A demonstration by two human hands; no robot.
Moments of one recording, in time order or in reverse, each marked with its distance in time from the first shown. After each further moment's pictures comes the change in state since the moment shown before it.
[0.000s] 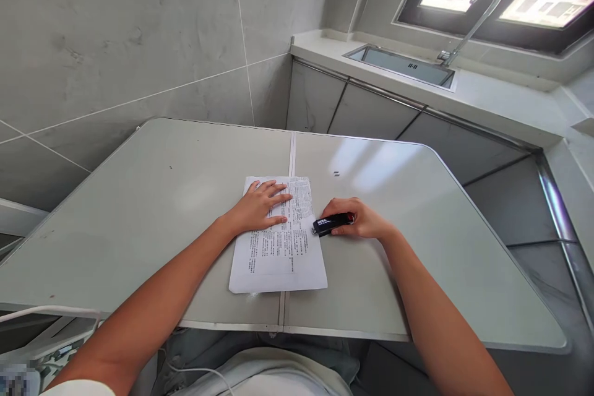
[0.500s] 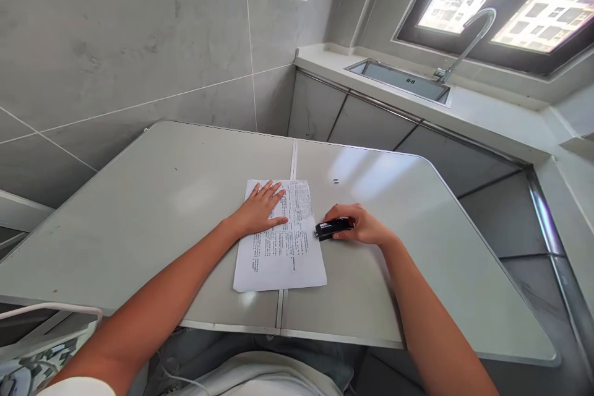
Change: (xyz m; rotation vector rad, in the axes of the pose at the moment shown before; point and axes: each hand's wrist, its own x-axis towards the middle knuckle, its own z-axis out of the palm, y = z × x) left_hand 0.000 -0.010 0.017 0.048 0.010 -0.105; right_hand -0.008 0.002 -0.007 0.019 0.031 0.124
